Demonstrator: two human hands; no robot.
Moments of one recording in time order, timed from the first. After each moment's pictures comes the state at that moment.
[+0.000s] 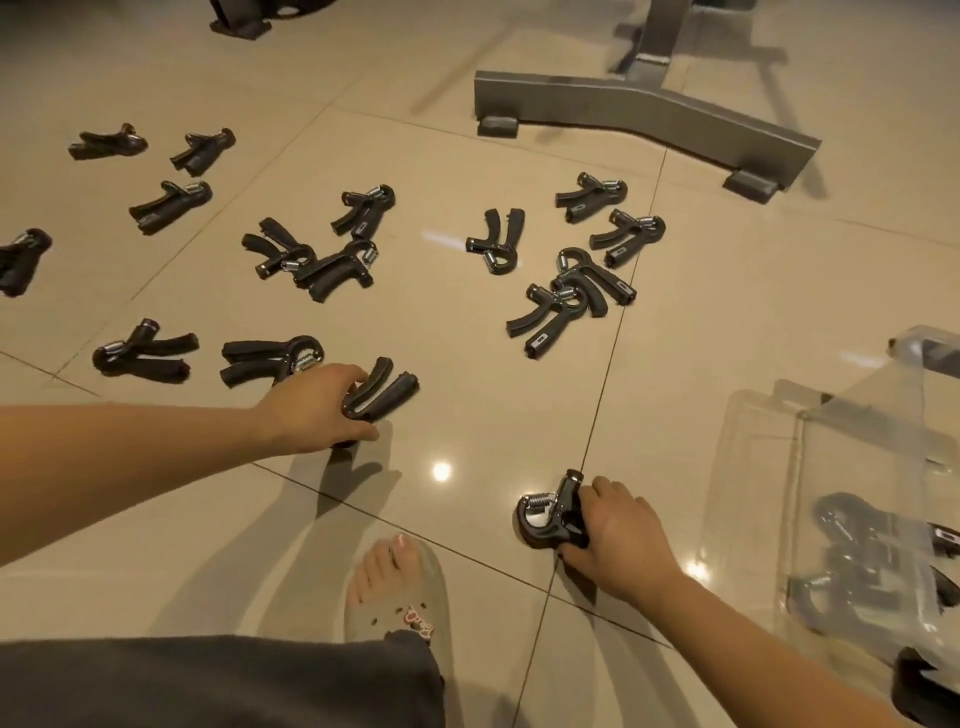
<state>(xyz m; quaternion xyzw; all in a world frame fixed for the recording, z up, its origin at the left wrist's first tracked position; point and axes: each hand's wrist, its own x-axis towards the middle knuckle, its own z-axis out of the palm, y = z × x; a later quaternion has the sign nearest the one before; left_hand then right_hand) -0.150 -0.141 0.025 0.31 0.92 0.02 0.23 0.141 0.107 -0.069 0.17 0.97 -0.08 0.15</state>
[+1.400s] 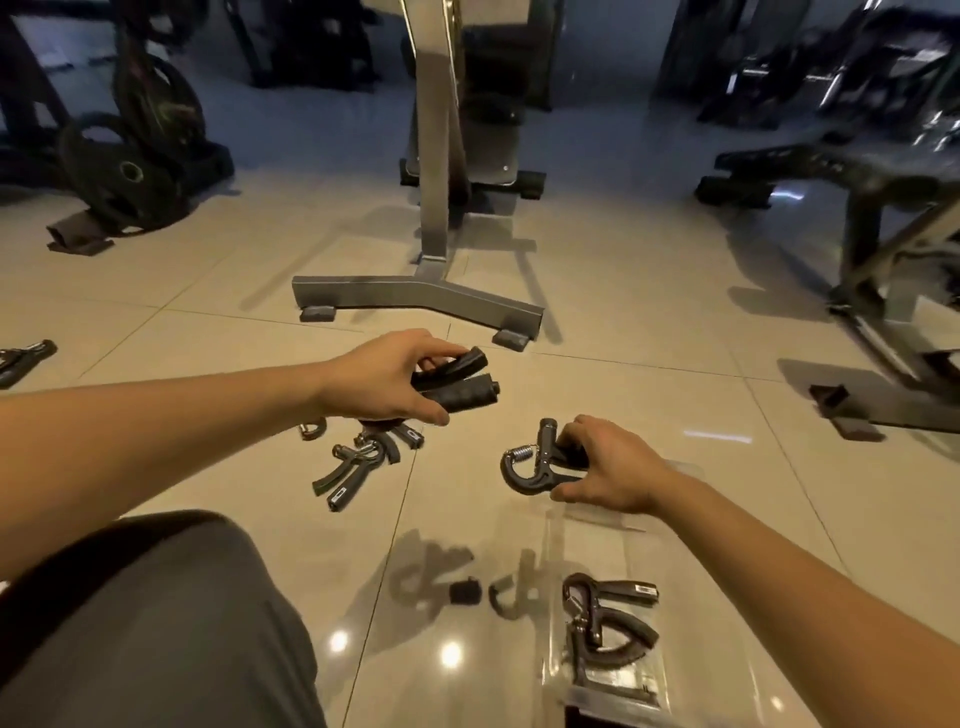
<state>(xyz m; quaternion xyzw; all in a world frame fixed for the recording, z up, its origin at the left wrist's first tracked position) -0.017 0.184 0.280 0.58 0.77 0.18 0.18 0.226 0.373 0.199 0.22 0.96 -0.16 0.03</state>
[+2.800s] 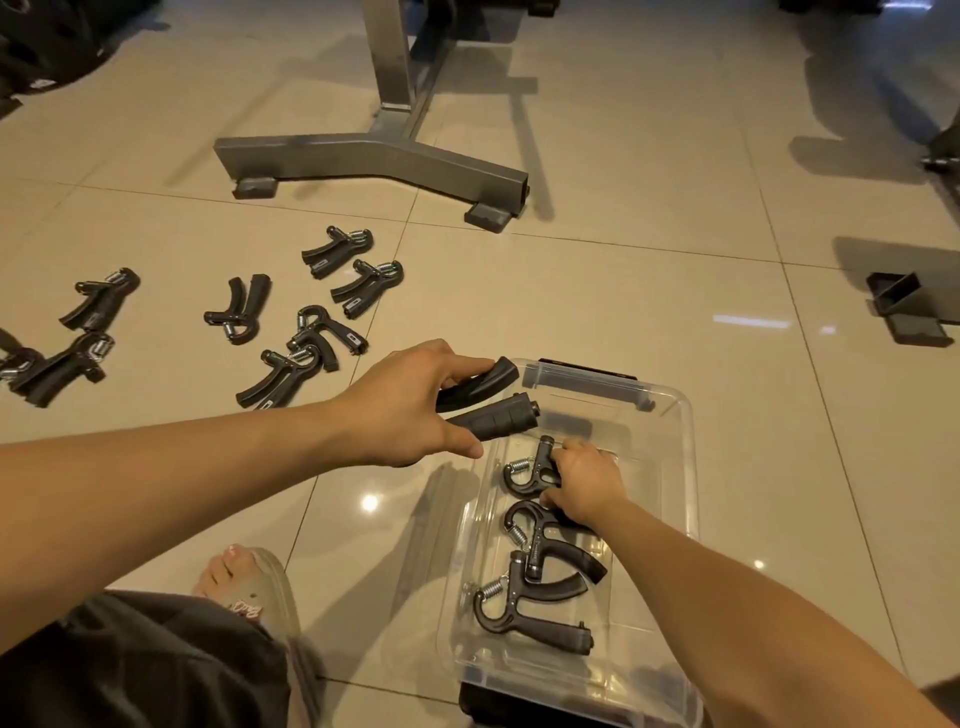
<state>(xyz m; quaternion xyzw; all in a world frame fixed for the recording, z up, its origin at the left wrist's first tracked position) 0.105 0.285 0.181 0.52 0.80 0.16 0.26 0.283 0.455 -0.045 0.29 0.93 -0.10 0.18</state>
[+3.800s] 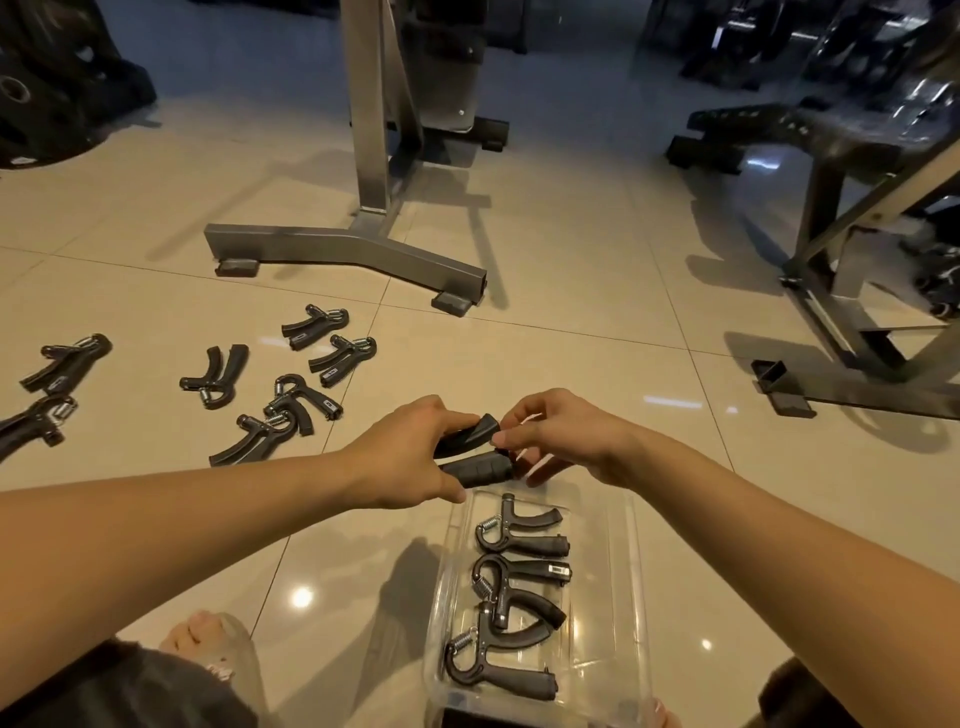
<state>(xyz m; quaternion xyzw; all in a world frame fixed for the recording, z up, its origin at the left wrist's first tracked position) 0.120 0.268 0.205 0.56 0.78 0.17 0.22 0.260 0.427 0.226 0.34 0.74 -0.57 0.10</state>
